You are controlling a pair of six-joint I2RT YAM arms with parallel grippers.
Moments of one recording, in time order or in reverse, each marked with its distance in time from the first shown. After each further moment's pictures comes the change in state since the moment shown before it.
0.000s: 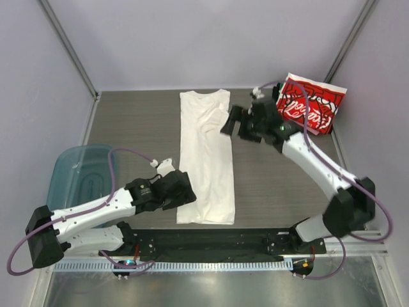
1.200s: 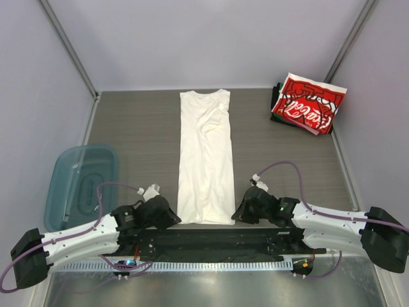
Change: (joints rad) left arm 0.013 -0.360 -0.556 0.270 0.140 -0.213; right arm 0.576 -0.558 -1.068 0.240 0.153 0.626
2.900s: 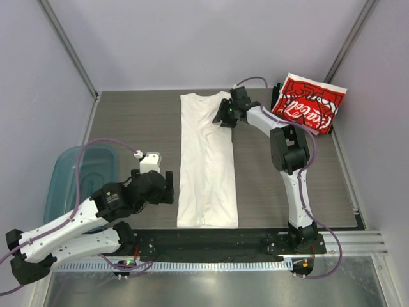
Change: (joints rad) left arm 0.002 0.081 0.618 -0.508 -0.346 0.649; right arm -0.632 1.358 1.576 -0.124 -0.244 -0.583
